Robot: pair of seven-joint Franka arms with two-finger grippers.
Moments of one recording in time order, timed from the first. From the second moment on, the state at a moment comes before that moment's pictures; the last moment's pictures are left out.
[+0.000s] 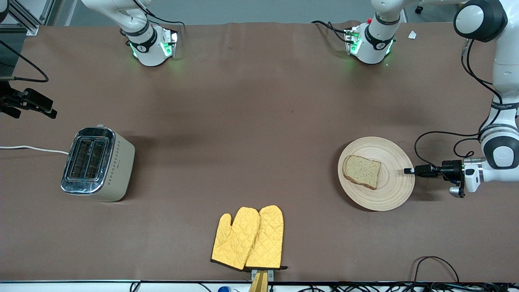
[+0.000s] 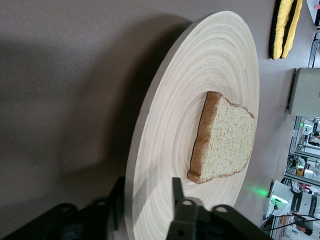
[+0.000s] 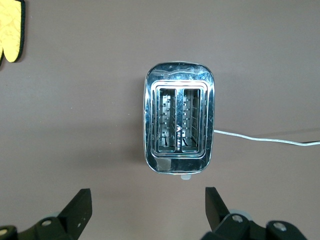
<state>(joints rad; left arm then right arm) 0.50 0.87 -0.18 -1.48 -0.63 1.79 0.73 0.09 0.01 -0.15 -1.56 0.00 1.59 -0.04</state>
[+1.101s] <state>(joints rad) 0.42 0.87 -0.41 -1.47 -0.74 1.81 0.67 0.09 0.01 -0.15 -1.56 0.00 1.59 -0.04</state>
